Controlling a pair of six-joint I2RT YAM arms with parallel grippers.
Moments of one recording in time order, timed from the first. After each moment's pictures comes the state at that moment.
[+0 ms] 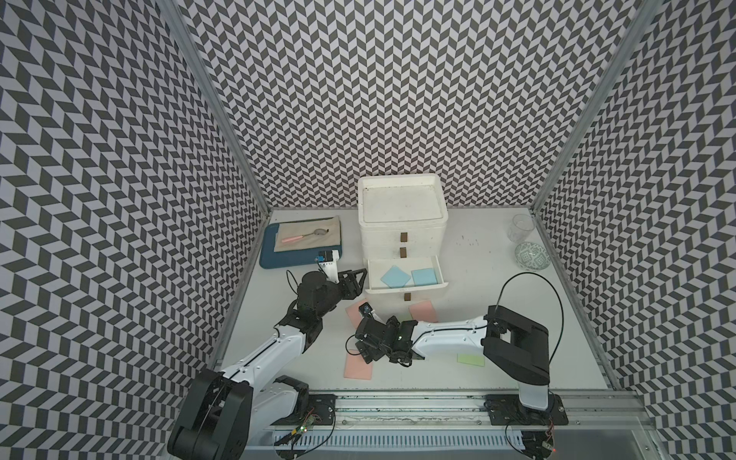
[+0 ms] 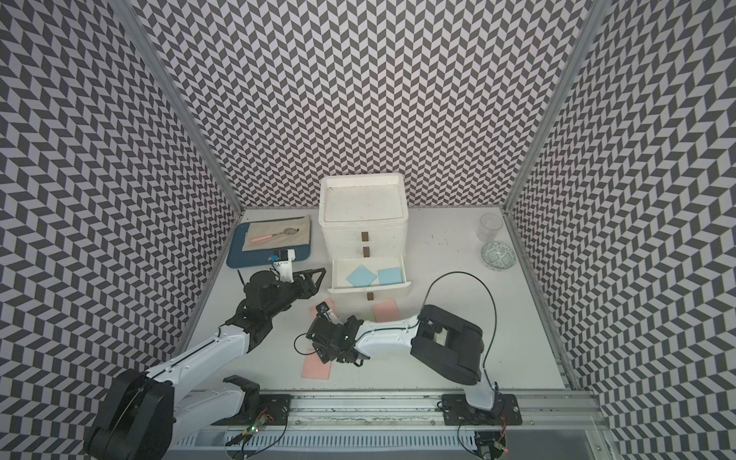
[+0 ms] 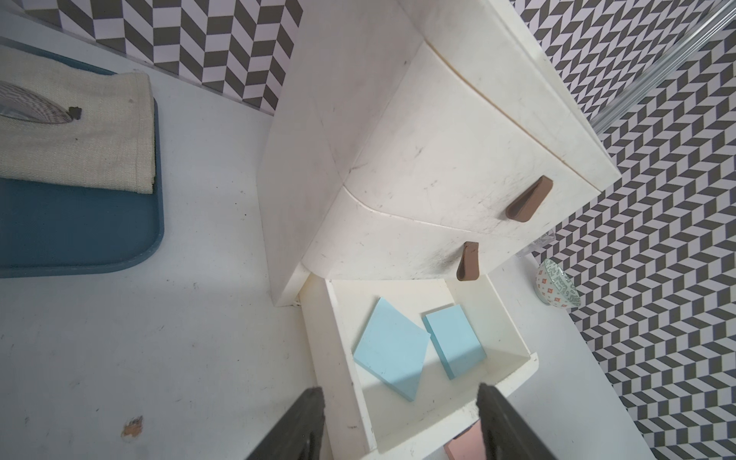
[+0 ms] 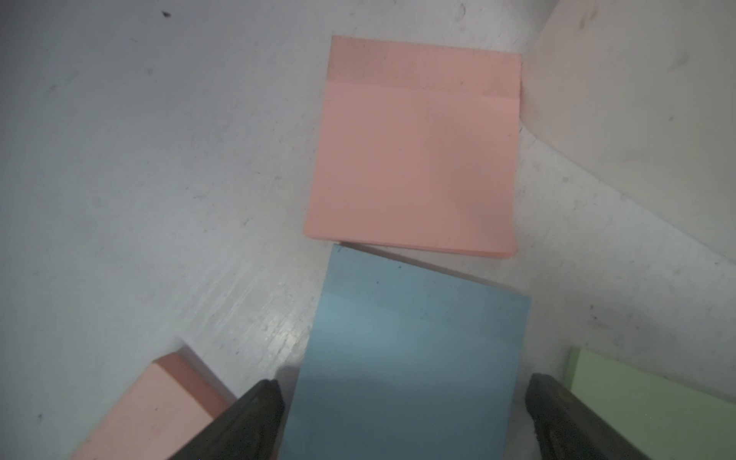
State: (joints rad) left arm -0.33 1.11 0.43 0.40 0.26 -0.54; right arm 1.25 1.96 1.18 -0.30 0.30 0.55
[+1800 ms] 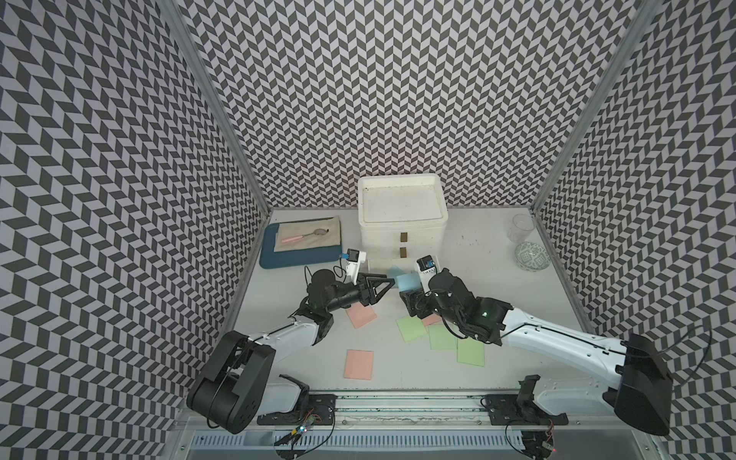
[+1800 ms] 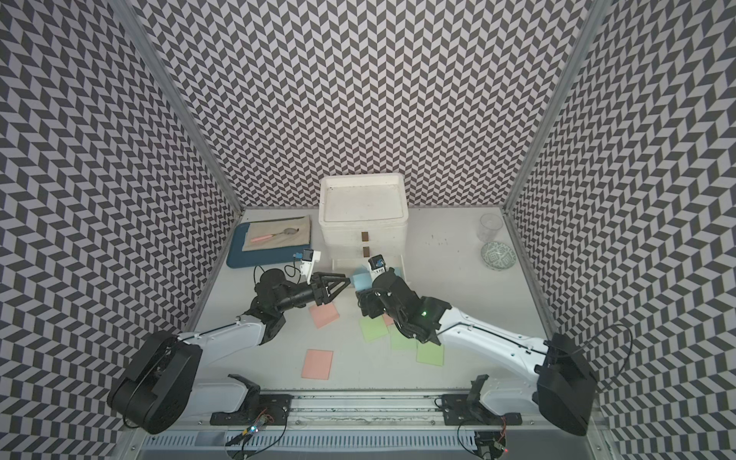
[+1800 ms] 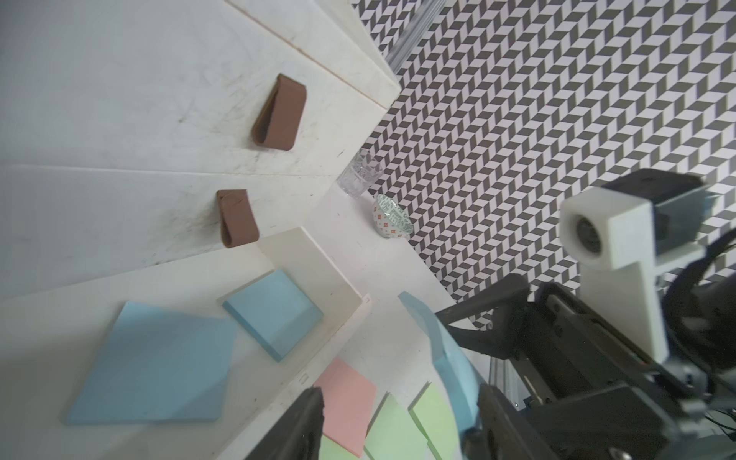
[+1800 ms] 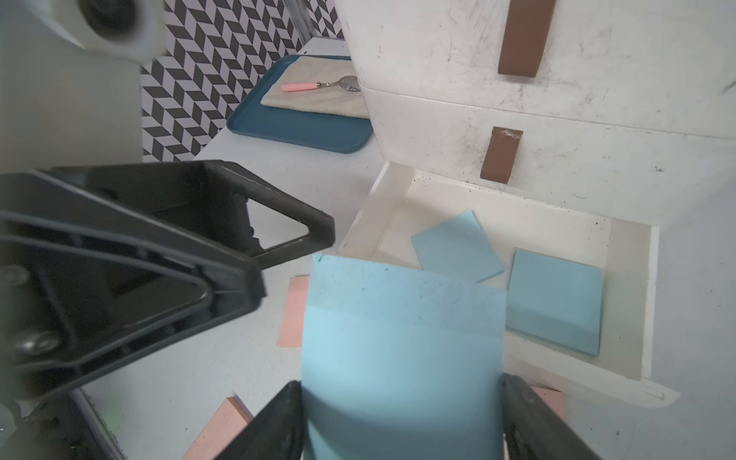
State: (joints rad) left arm -0.41 1.33 0.45 0.84 0.77 -0.68; right arm 0.94 1.28 0.88 -0.21 0.23 0.38
